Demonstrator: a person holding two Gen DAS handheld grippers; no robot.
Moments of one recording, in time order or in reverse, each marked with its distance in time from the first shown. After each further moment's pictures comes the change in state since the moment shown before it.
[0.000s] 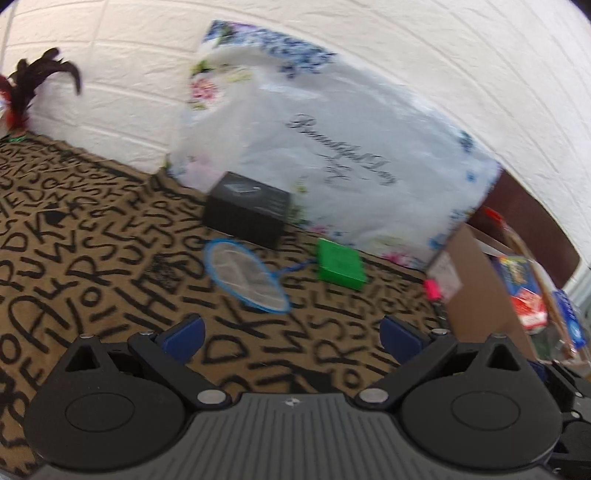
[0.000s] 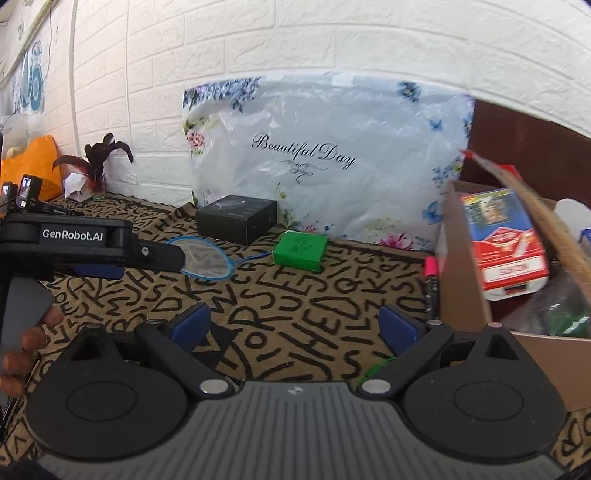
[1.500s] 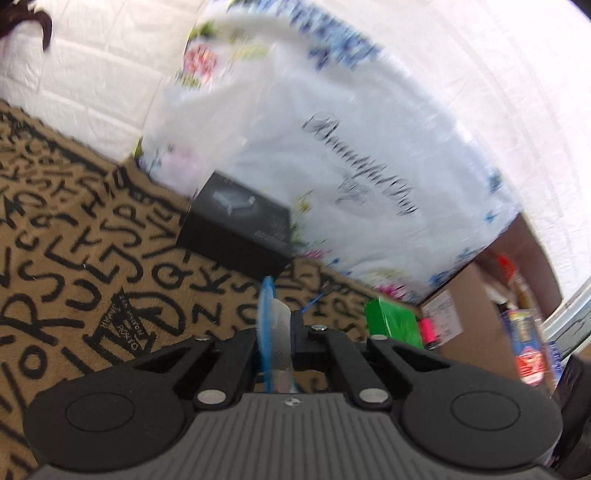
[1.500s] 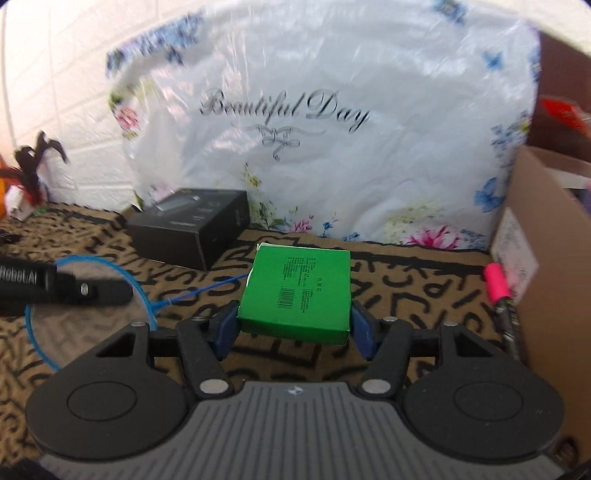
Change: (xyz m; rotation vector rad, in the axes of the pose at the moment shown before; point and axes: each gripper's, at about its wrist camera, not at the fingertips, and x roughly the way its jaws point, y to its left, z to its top) left arm 0.056 0.030 0.045 -0.099 0.032 -0.168; right arm 0.143 -0.008 0.031 0.099 0.056 -0.053
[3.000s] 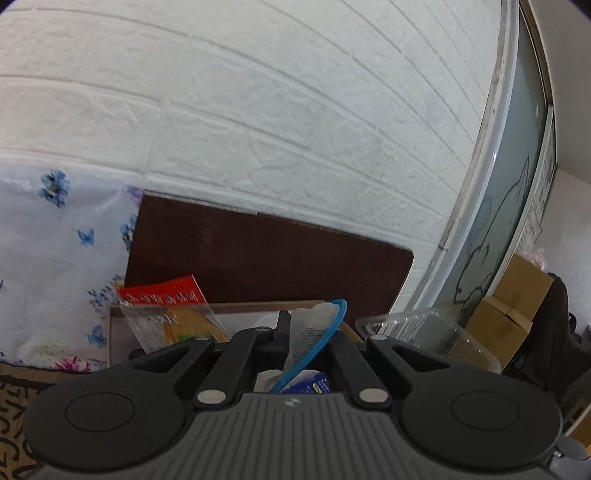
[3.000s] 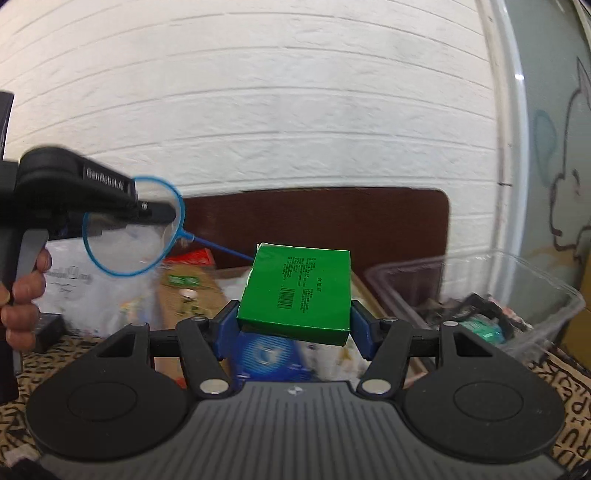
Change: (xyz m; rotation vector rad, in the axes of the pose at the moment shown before) left arm 0.081 -0.372 -0.053 0.417 -0.071 -0.332; right arm -0.256 -0.248 -0.028 0.164 -0.331 -0.407
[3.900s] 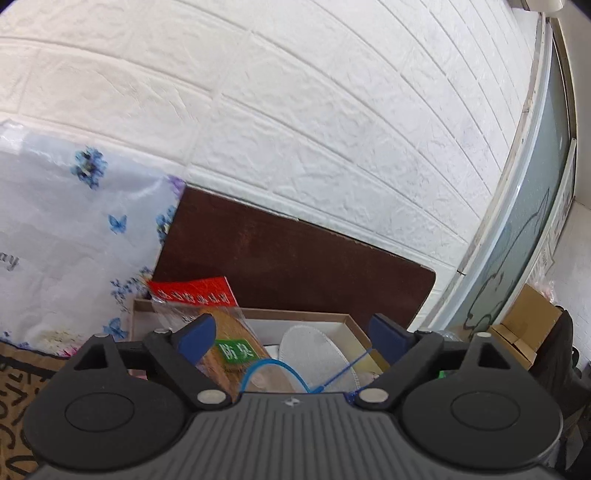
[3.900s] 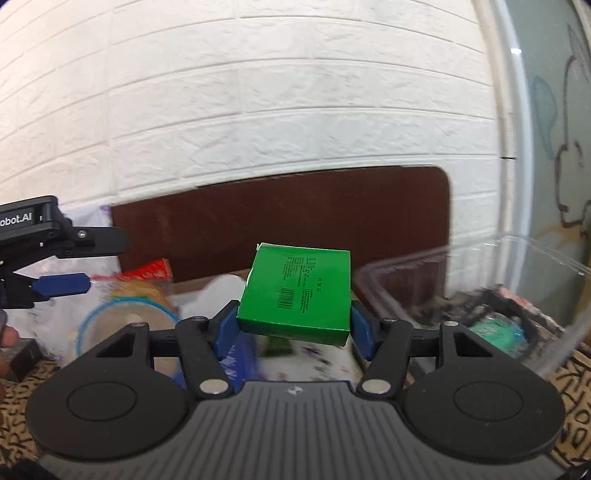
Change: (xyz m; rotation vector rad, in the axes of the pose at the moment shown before) left arm -0.010 0.033 0.007 -0.107 -0.053 0.035; right arm 0.069 -0.018 0.009 0.069 0.019 0.029
